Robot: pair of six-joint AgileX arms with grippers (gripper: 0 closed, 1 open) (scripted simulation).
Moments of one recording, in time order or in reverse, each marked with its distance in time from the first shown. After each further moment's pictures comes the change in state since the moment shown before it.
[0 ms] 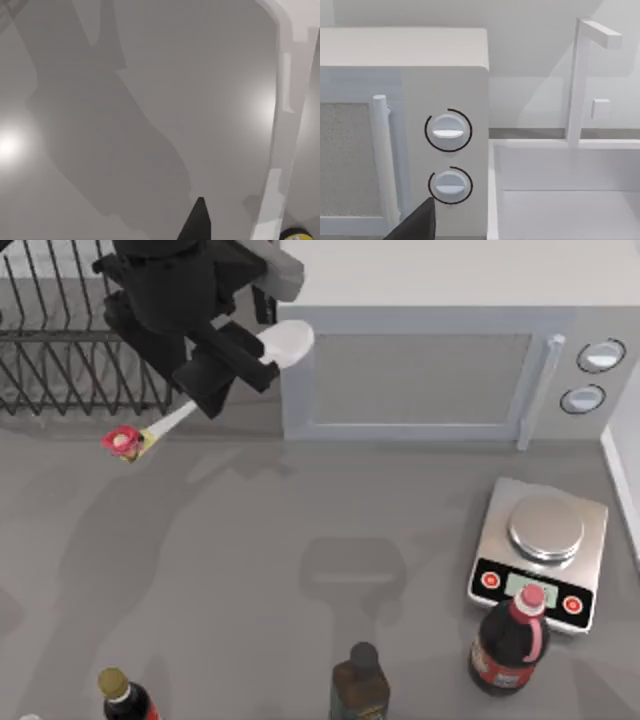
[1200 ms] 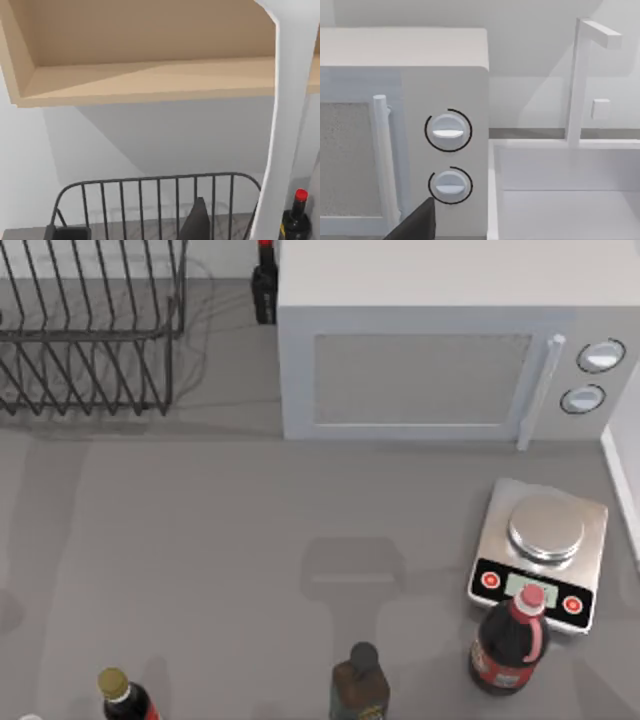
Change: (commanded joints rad) left arm 0.574 -0.999 -0.838 1.214 0.172 -0.275; right arm 0.000 0.000 0.000 0.000 0.000 0.000
